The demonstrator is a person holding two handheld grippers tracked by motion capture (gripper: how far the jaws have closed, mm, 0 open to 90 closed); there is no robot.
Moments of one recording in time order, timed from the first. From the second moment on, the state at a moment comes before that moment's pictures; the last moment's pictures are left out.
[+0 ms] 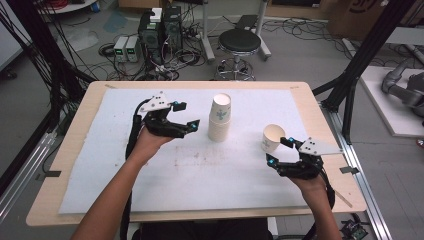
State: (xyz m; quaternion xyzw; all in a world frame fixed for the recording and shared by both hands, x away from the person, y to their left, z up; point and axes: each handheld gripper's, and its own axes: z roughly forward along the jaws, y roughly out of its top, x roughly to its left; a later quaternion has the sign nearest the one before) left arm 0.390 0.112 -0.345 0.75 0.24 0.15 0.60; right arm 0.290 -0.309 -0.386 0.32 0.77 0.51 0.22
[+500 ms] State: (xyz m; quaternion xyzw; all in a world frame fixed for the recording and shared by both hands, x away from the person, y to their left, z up) left arm 0.437 0.049 -0.328 0.78 0.24 0.14 0.56; right arm 0.291 -0.307 -0.388 0.32 0.77 0.50 0.21
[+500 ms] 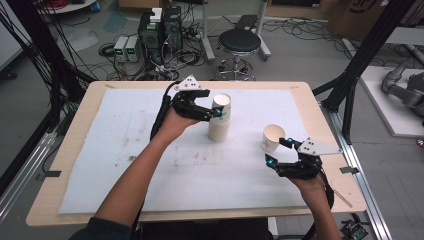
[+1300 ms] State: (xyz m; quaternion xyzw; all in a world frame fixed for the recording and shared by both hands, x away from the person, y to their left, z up) left arm 0.454 0.031 -0.339 0.78 0.25 0.12 0.55; right arm 0.289 -0.306 -0.390 0.32 0.78 0.50 0.21
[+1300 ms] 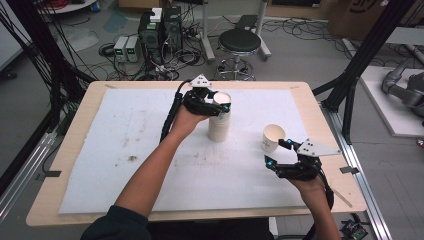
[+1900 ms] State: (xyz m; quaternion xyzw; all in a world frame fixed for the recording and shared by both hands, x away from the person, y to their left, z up) left arm 0.436 0.056 -0.295 0.73 0.24 0.13 0.62; right arm 0.292 -0.296 -0.384 0.31 0.78 0.51 0.19
